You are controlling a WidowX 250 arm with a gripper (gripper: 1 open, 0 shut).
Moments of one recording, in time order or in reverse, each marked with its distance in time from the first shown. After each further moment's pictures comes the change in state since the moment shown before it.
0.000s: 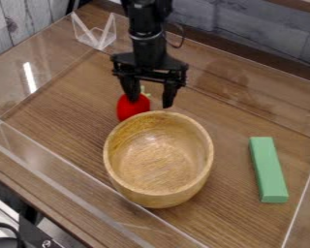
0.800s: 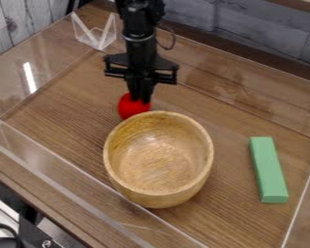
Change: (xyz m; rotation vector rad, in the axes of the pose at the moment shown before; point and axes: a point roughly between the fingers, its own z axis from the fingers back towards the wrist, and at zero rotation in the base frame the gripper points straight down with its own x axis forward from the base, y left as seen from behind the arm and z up) arm 0.009 0.004 -0.006 0.031 0.017 0.038
